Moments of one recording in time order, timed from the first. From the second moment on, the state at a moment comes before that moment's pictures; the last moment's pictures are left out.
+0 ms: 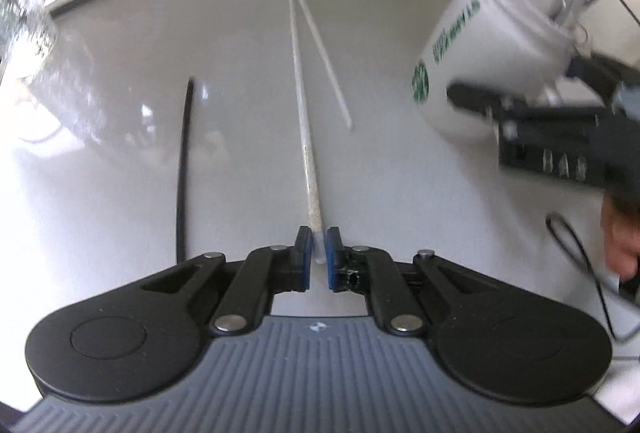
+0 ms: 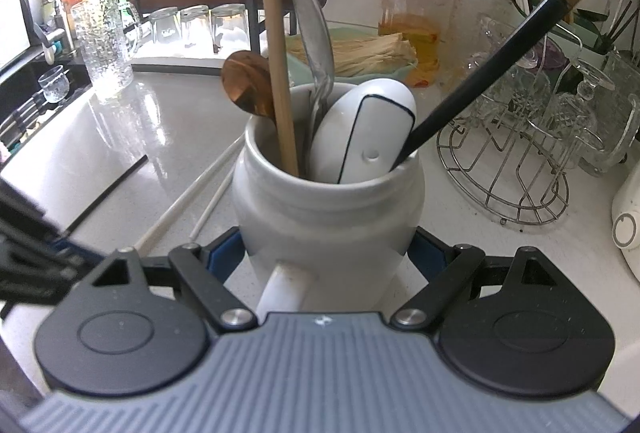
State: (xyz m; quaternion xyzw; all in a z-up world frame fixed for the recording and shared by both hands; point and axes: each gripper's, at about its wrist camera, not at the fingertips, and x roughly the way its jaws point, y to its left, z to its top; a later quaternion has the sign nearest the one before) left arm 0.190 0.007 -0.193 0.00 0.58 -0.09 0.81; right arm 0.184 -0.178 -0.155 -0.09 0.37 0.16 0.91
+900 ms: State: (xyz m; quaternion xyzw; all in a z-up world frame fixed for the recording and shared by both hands) left arm 0.291 0.007 -0.198 -0.02 0.54 -0.09 0.84; right arm 0.191 -0.171 -0.154 -0.08 0.39 0.14 0.91
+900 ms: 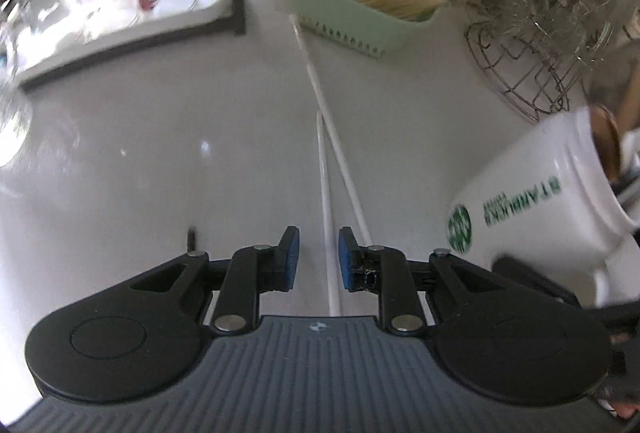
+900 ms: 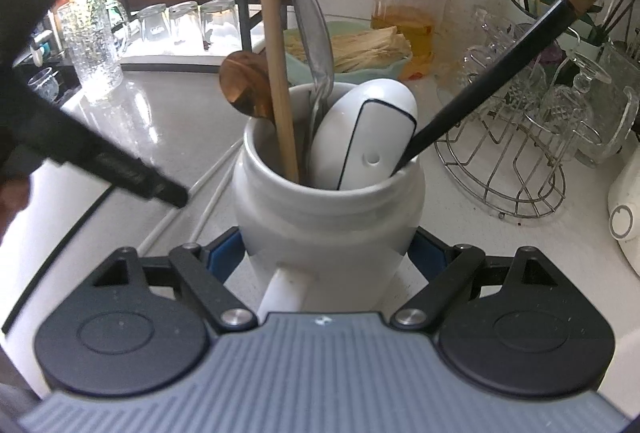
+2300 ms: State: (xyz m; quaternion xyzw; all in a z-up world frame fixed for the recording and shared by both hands) left arm 0.293 0.007 -0.117 0.00 0.48 -0.11 0.87; right arm 0.199 -0.162 -0.155 -0.07 0.39 0.12 0.91
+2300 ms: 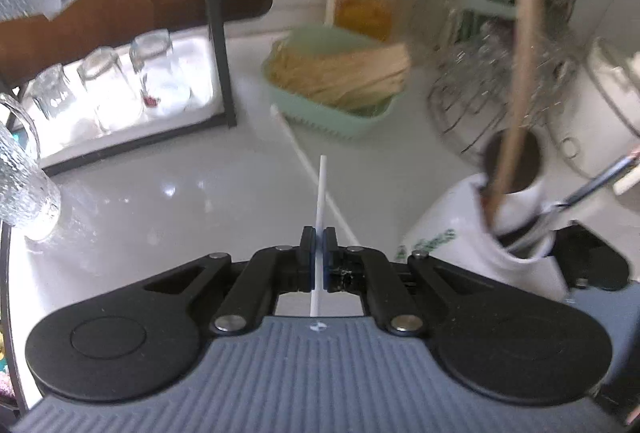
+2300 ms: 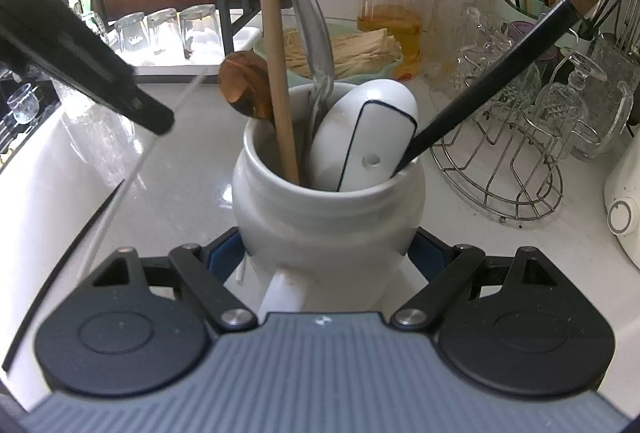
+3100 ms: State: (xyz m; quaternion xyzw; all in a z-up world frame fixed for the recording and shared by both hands) left arm 0.230 -0.004 -0.053 -0.03 0.42 -0.17 0.89; right arm 0.196 -0.164 -0.156 -0.07 0.37 0.12 0.92
